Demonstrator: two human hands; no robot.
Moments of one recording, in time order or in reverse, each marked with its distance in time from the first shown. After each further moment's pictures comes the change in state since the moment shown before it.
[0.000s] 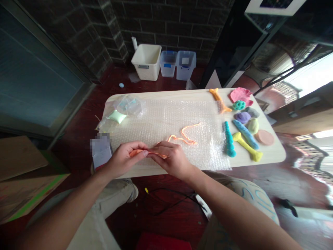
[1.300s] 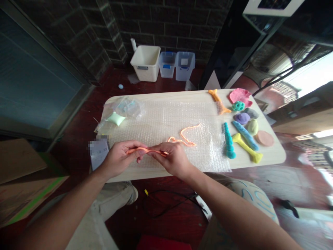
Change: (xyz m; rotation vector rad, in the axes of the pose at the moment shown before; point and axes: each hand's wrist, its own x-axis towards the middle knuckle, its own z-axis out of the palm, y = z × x) left_hand 0.005 0.006 -0.007 -0.147 0.025 -0.050; right_hand 0.004 0.003 -0.004 0.186 -0.017 0.251
